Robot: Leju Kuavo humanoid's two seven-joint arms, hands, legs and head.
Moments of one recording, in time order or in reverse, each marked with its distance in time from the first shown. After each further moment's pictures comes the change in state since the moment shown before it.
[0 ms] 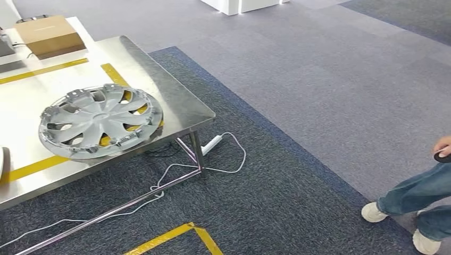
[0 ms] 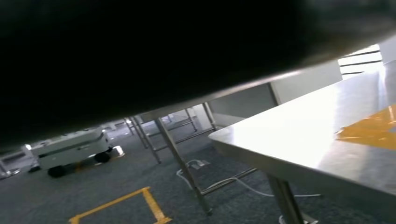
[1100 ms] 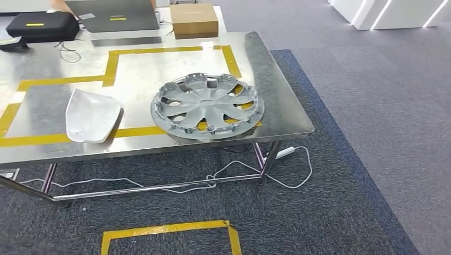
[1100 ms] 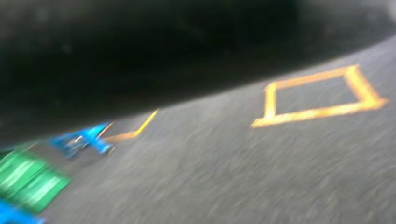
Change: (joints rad) left arm -0.047 -0.262 0.002 0.119 0.004 0.080 0.338; right arm 0.007 -0.044 0.000 0.004 -0.006 0.005 -0.003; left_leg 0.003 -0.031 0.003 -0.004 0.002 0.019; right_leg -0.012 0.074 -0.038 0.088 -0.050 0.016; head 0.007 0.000
